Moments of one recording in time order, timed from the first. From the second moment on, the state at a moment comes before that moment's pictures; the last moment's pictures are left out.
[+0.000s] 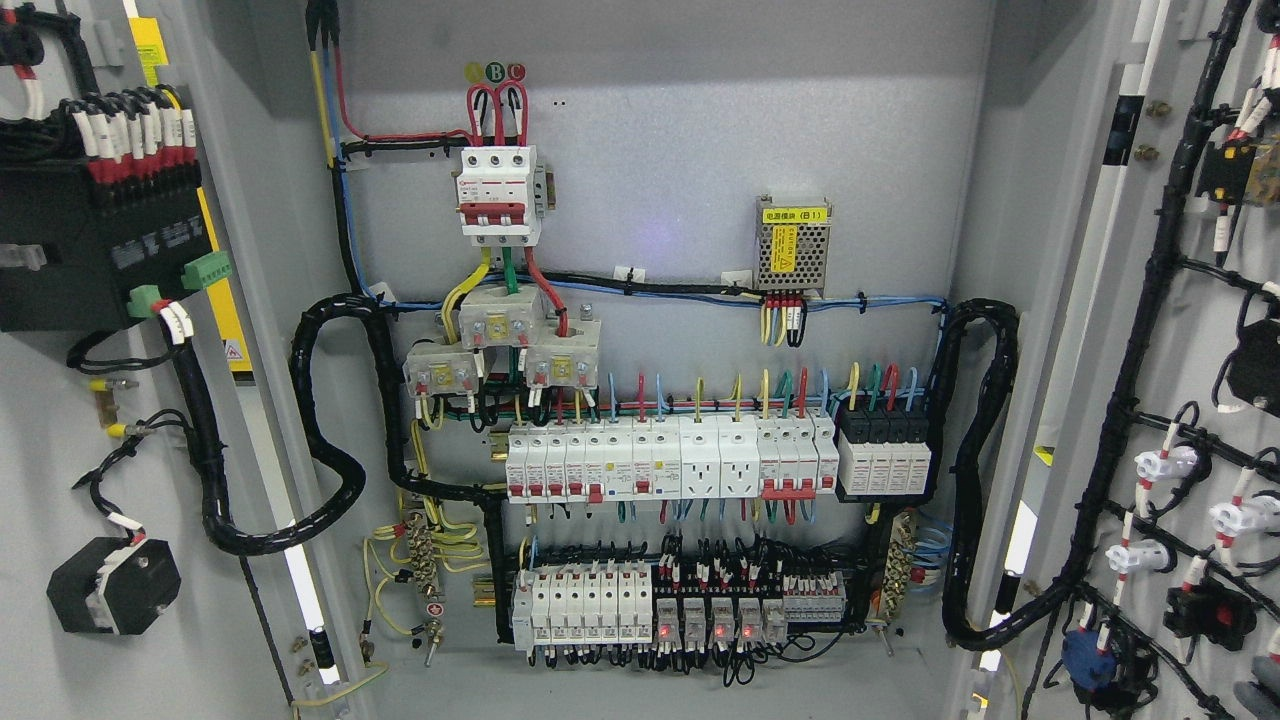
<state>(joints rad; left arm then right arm) 0.47 0.23 0.40 -1.97 0.64 -0.34 -0.50 0.44 -0.31 -0.37 -2.07 -0.70 -0.41 0.35</state>
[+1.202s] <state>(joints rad) 0.39 0.42 0.50 -1.71 0.82 -0.28 -0.58 0.45 -0.31 -0.47 -2.03 -0.70 -0.41 0.35</state>
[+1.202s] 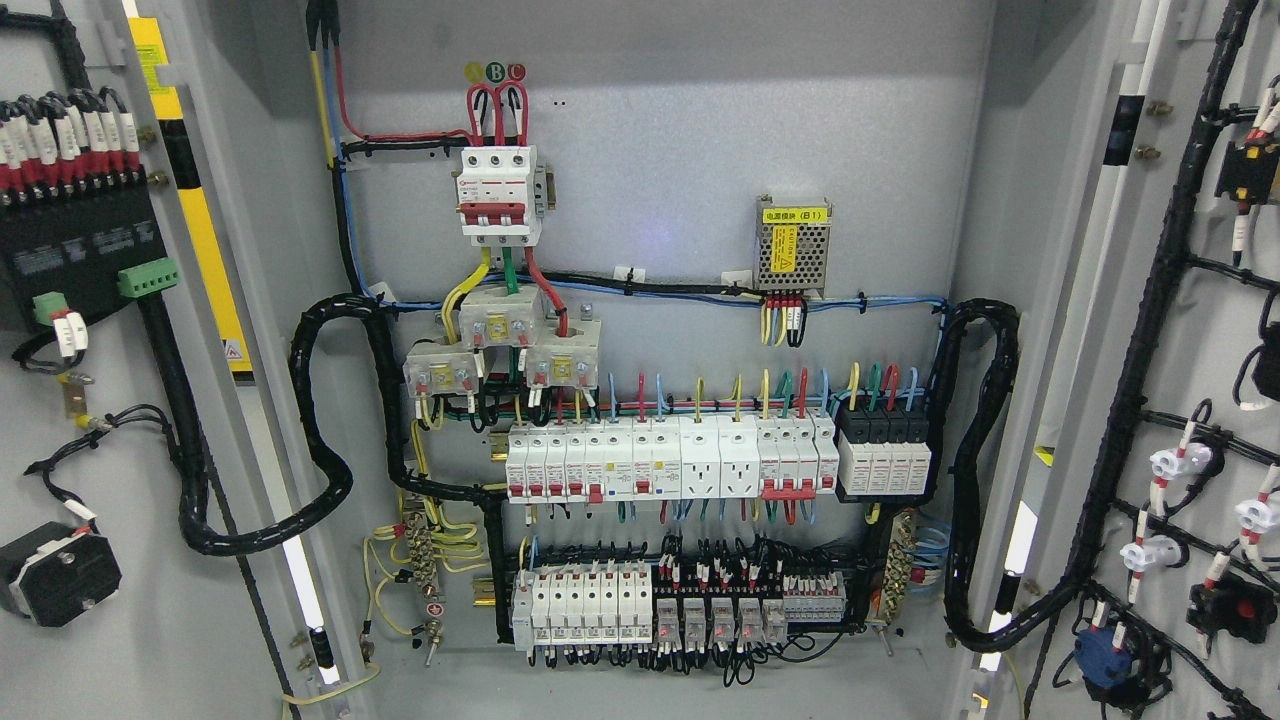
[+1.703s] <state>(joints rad) 0.36 0.47 0.51 -1.62 0.84 -0.26 -0.58 0.44 -0.31 -0.49 -2.01 -0.70 -0.41 0.35</state>
